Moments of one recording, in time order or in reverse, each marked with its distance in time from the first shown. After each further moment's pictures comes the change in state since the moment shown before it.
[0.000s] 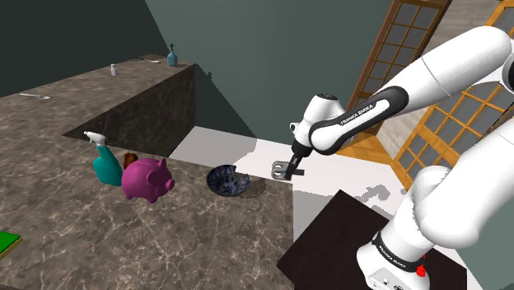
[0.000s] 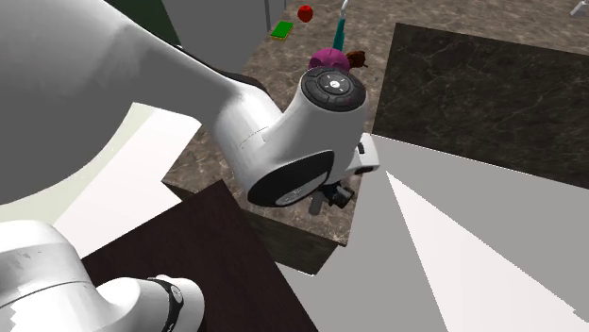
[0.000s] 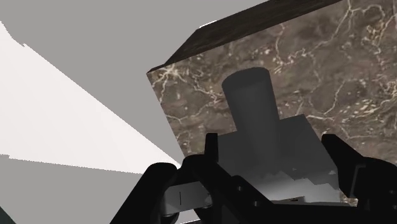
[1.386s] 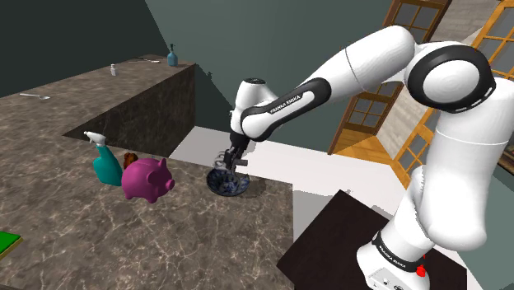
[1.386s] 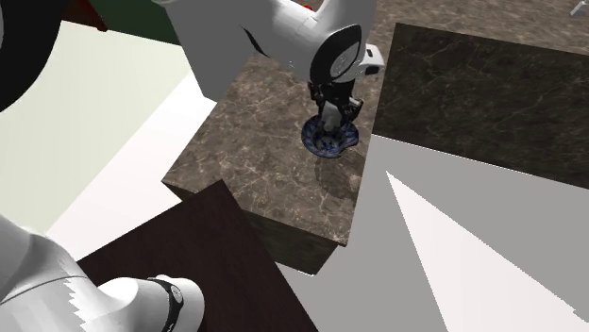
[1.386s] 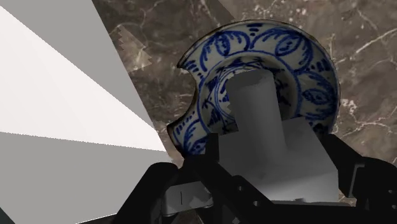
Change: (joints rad) arm 0.144 0.476 0.135 0.661 0.029 -0.179 0.262
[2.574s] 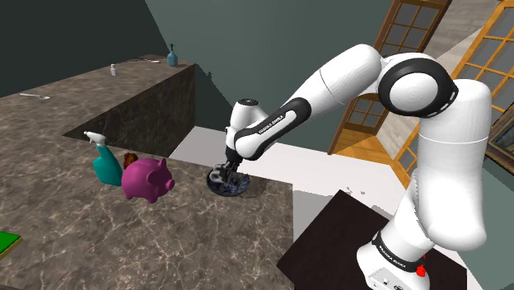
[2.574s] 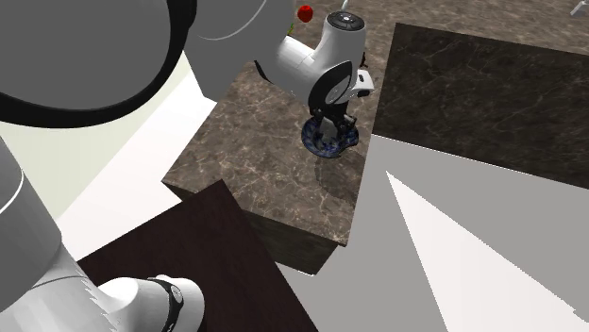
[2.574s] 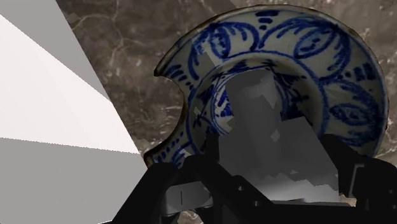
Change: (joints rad) arm -0.001 0.153 0.013 0.020 0.017 0.132 -0.005
